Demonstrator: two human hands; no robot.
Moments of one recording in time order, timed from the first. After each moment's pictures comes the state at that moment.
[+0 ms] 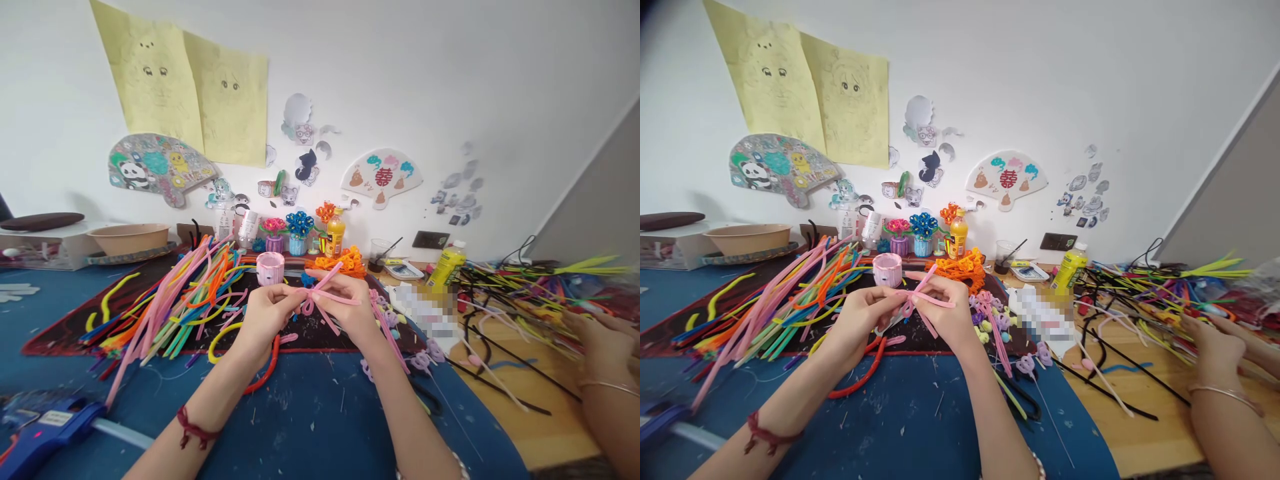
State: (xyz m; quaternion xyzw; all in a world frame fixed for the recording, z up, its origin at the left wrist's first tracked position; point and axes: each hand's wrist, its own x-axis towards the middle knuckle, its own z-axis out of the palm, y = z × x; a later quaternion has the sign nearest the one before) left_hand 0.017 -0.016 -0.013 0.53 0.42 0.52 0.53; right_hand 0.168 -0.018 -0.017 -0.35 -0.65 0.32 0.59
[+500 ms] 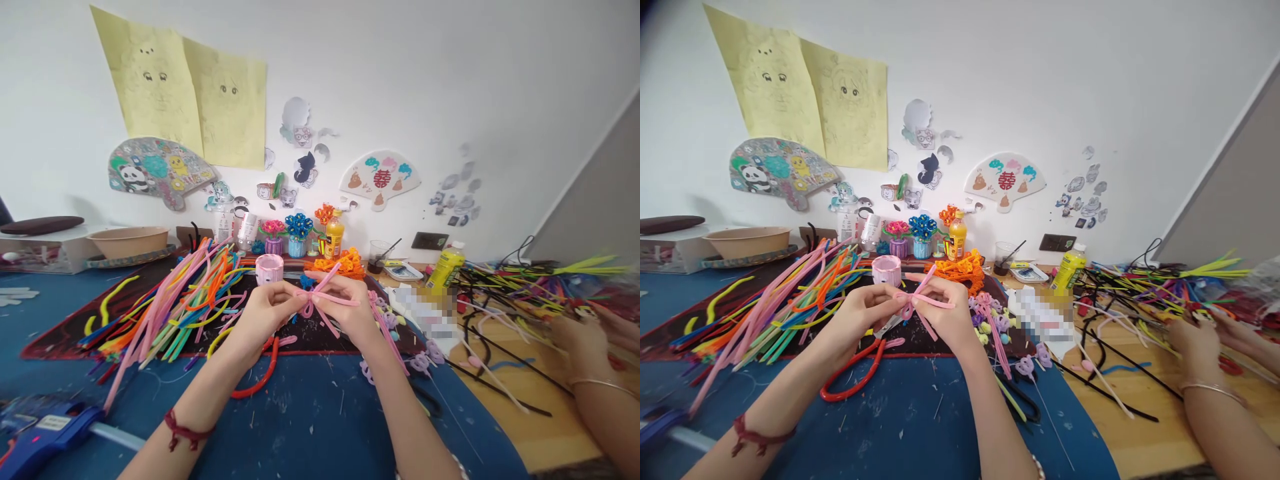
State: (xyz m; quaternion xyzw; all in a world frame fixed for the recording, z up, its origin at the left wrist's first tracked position) left_hand 0.008 -0.016 -0.004 0.59 0.38 0.47 0.53; right_hand 0.170 -0.018 -0.015 -0.36 -0.65 0.33 0.58
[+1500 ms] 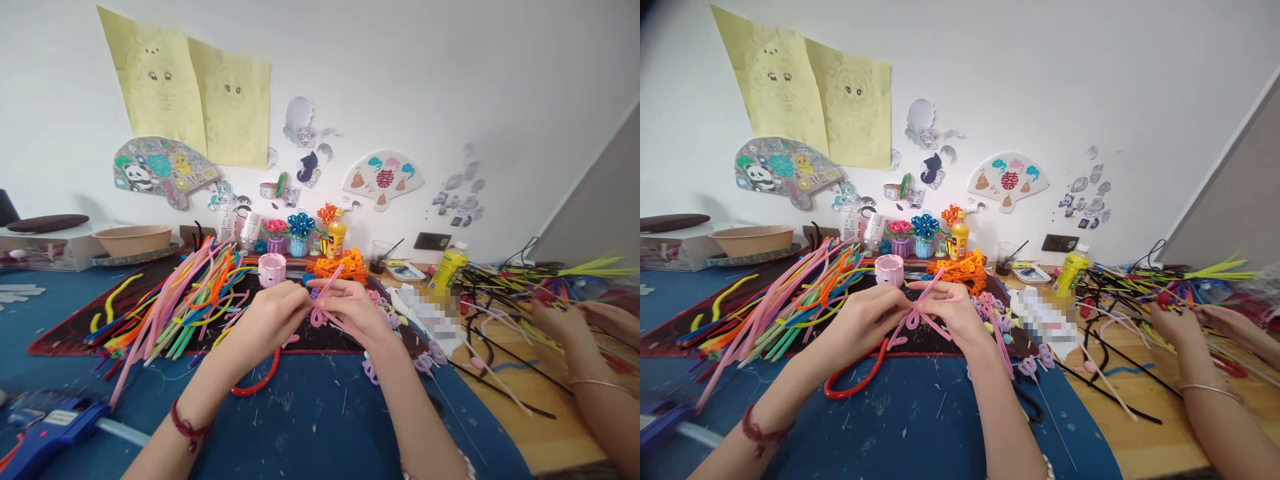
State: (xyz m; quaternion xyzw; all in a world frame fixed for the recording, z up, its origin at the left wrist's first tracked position) left_hand -0.007 -0.019 0.000 0.89 0.27 0.36 0.08; right_hand 0.177 -0.014 -0.018 -0.32 -0.53 0.57 0.54
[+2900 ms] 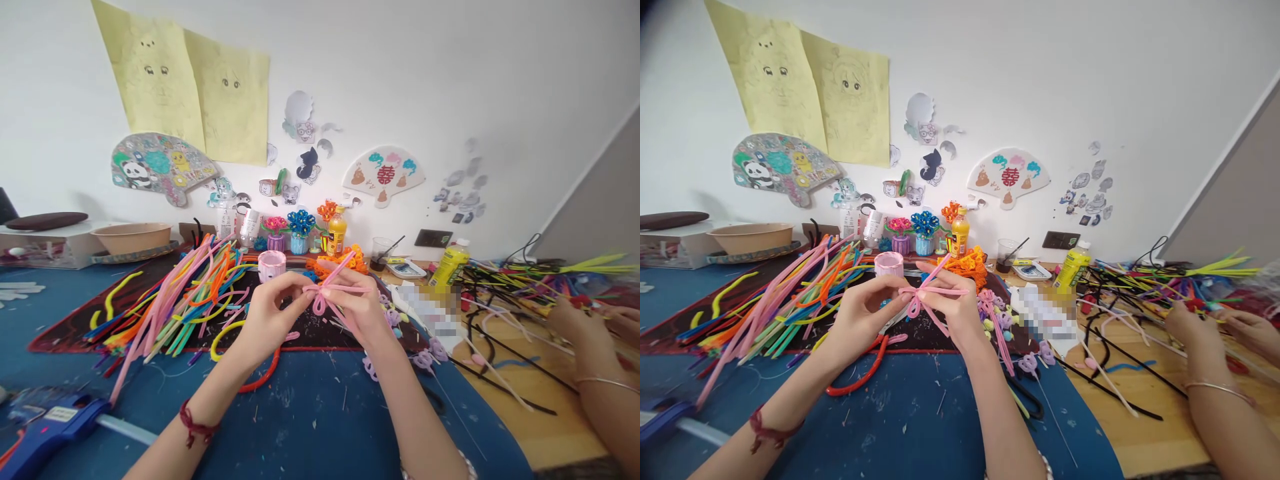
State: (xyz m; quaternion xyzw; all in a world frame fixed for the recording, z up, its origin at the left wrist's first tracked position) left_hand 0.011 -0.019 -0.008 0.72 0.27 0.54 0.35; right_hand 0.174 -0.018 -0.019 -0.28 -0.54 0.48 0.63
